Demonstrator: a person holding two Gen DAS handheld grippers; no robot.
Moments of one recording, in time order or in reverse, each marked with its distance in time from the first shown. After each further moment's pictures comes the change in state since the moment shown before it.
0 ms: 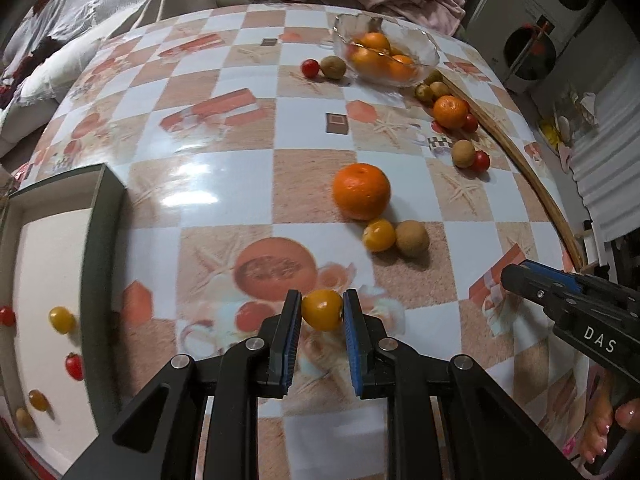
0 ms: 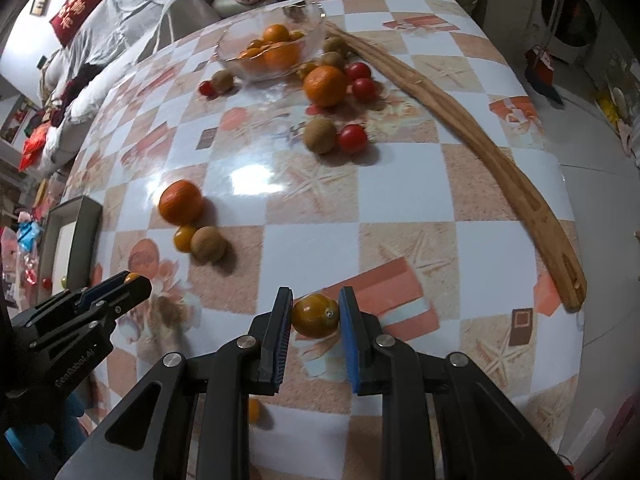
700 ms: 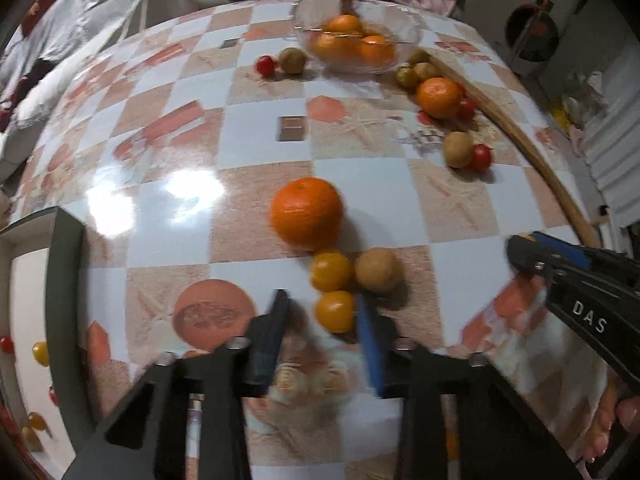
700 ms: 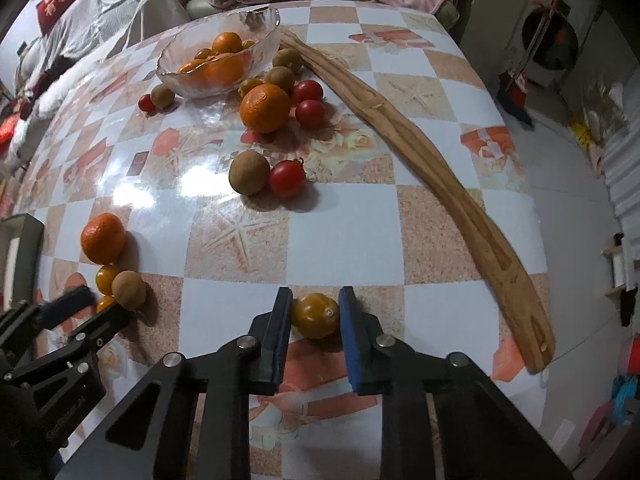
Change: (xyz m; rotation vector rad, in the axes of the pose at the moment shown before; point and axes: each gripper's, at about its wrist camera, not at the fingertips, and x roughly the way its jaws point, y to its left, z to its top) left arm 0.037 -0.046 0.023 0.066 0.023 0.041; right arm 0.019 -0.035 0.028 0.006 -0.039 -0.123
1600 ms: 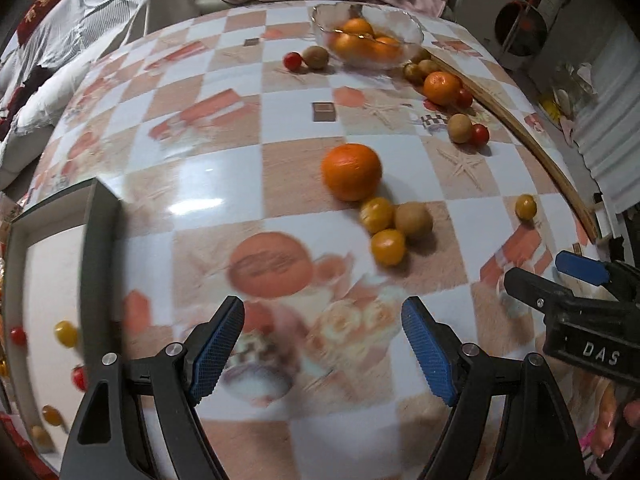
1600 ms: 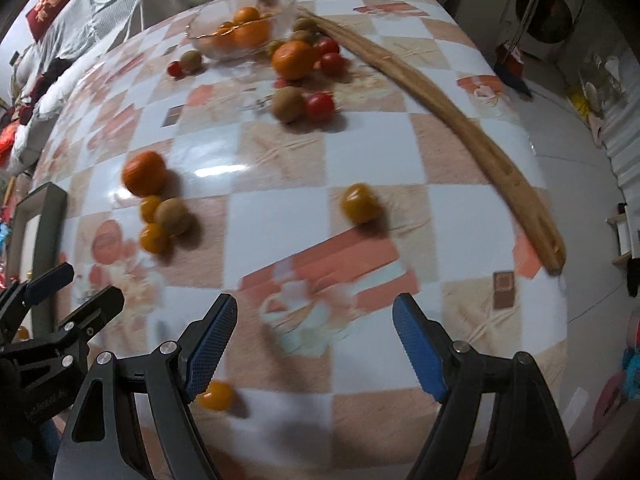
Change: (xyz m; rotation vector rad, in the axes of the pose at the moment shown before) left arm -0.020 0.027 -0.029 0.029 -0.011 0.013; right arm -0.018 0.018 -0.044 0.019 0.049 -0.030
